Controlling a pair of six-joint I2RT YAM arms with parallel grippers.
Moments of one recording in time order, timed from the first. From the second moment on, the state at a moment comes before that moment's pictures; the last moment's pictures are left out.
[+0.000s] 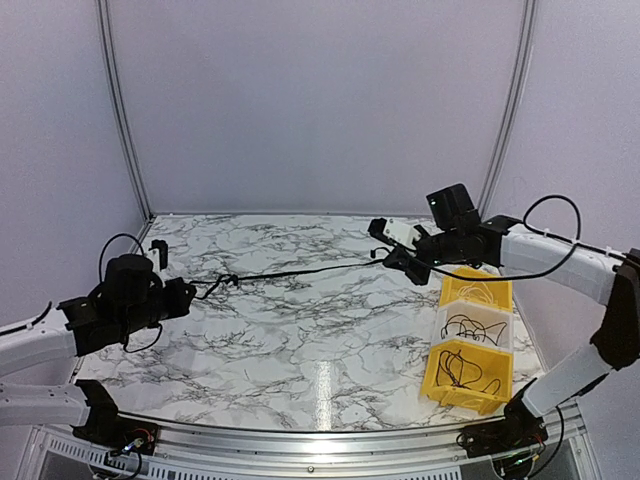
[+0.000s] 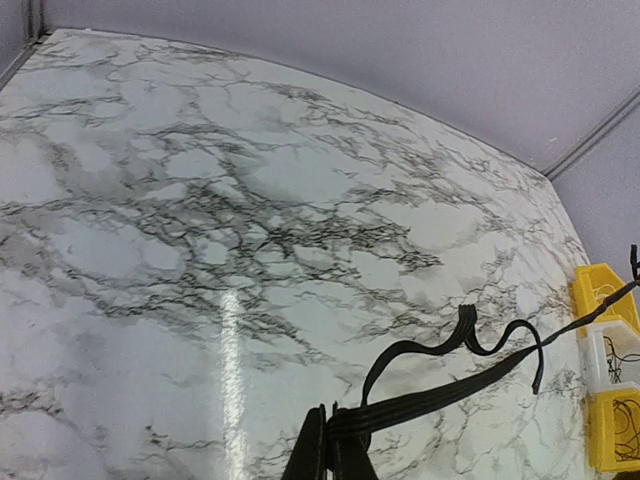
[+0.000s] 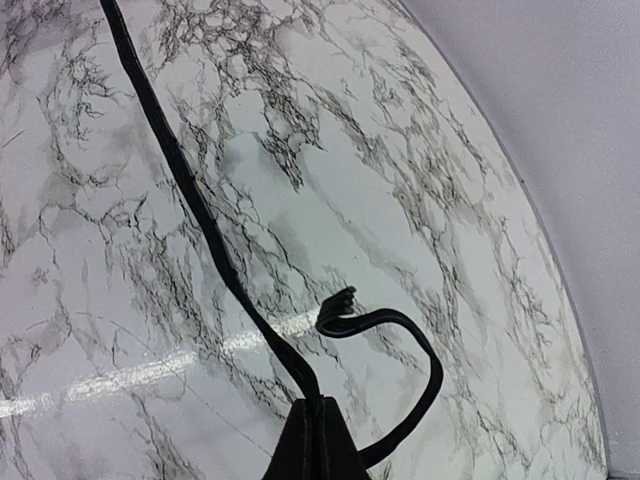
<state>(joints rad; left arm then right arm) -0.65 0.82 0.45 -0.17 -0.29 -0.65 0.55 1.49 1.13 -0.40 -0.28 -0.64</state>
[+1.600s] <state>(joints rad) -1.16 2.49 2.15 0.07 0.13 -0.69 0.04 0.85 0.92 -1.04 -0.38 -1.00</state>
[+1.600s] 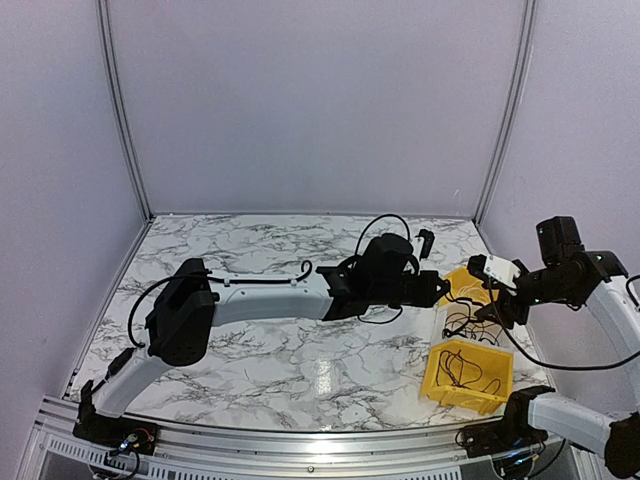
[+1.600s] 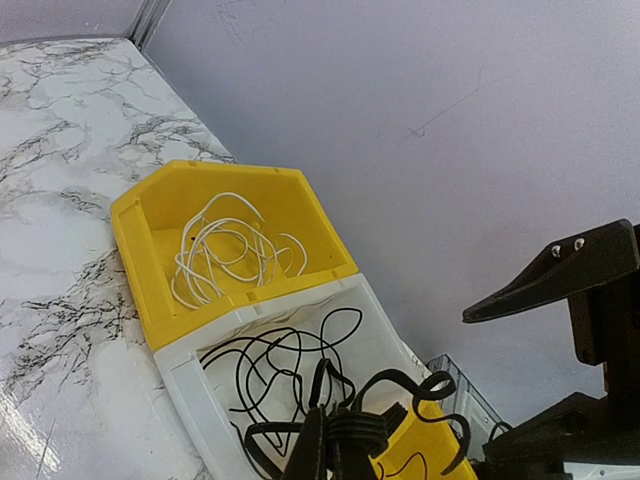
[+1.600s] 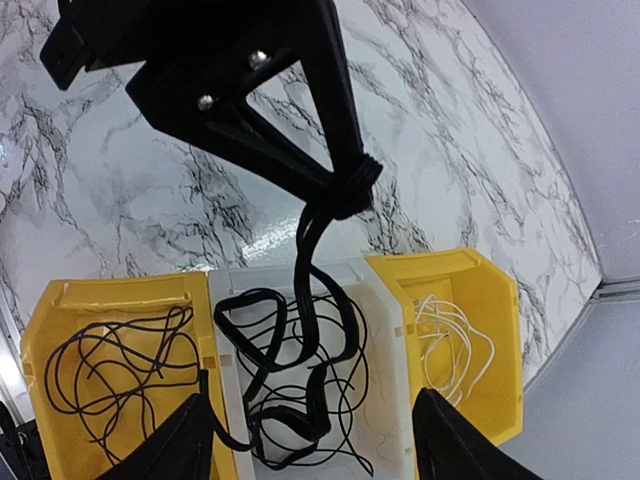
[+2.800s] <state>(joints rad) -1.16 2.46 2.01 0.12 0.16 -0.67 0.04 1.07 0.90 -0.90 -0.41 -0.95</state>
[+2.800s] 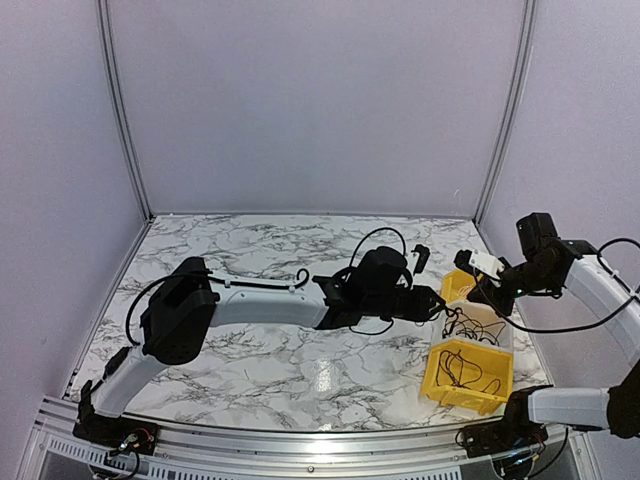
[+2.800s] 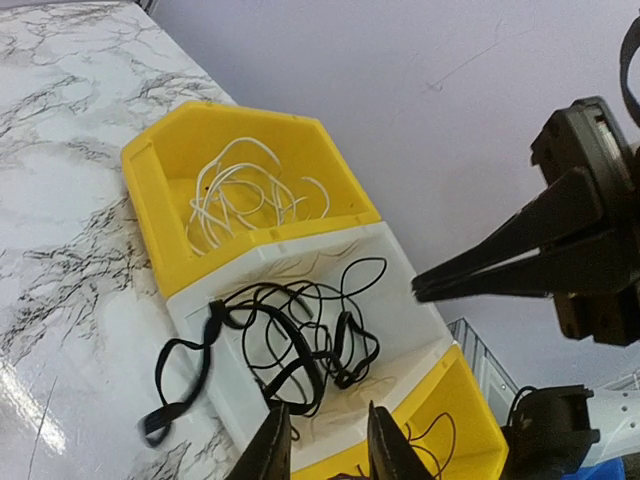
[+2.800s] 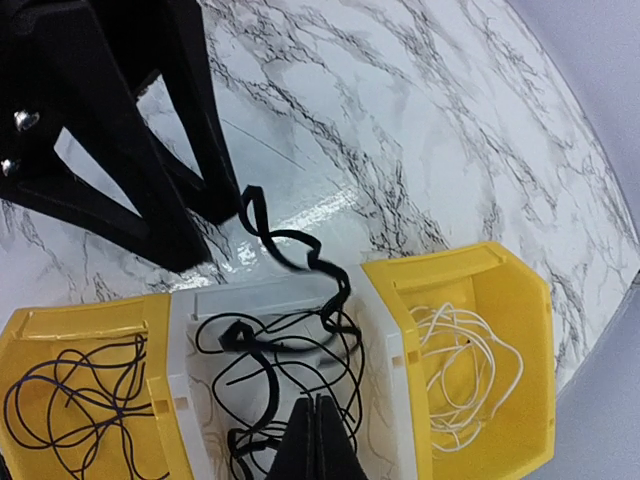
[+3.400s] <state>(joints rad) -1.16 2.19 1.53 0.16 -0.05 -0.67 0.12 1.15 0.85 -0.86 -0.32 -0.91</state>
